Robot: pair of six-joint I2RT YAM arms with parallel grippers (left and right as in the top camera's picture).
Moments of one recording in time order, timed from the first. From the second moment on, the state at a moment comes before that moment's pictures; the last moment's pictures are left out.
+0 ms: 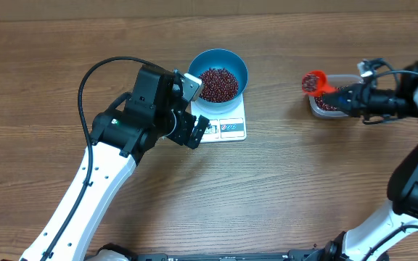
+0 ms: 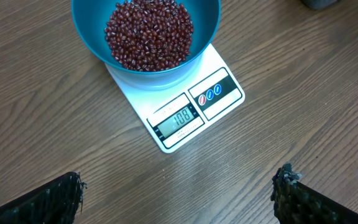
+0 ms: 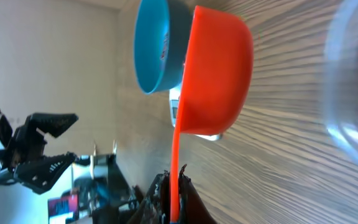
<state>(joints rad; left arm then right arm) -0.40 1.38 1.29 -0.87 0.15 0.08 -0.40 1.96 1.54 -1.37 -1.12 -0.47</state>
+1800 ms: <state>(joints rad) -0.40 1.38 1.29 -0.87 0.15 0.08 0.31 1.96 1.81 -1.01 -0.50 0.07</state>
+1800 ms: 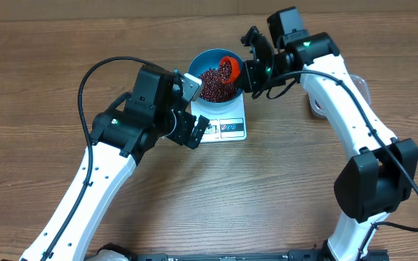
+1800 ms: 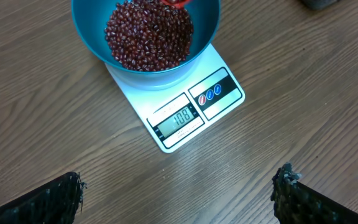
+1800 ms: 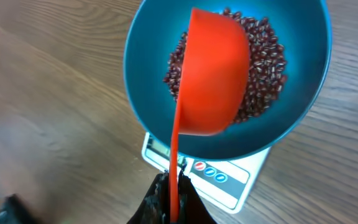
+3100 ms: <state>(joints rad) -0.40 1.38 1.29 -0.87 0.15 0.08 0.45 1.96 1.81 -0.97 -0.14 0.06</state>
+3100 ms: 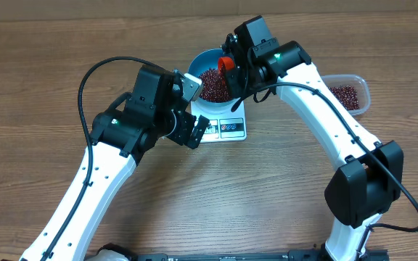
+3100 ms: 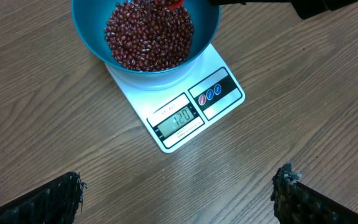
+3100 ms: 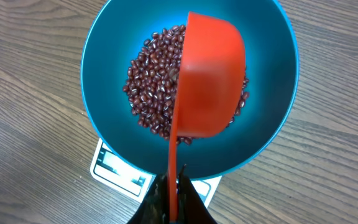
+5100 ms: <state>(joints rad) -0.40 1.38 1.29 -0.87 0.15 0.08 0.52 1.96 1.81 -0.90 0.12 -0.14</state>
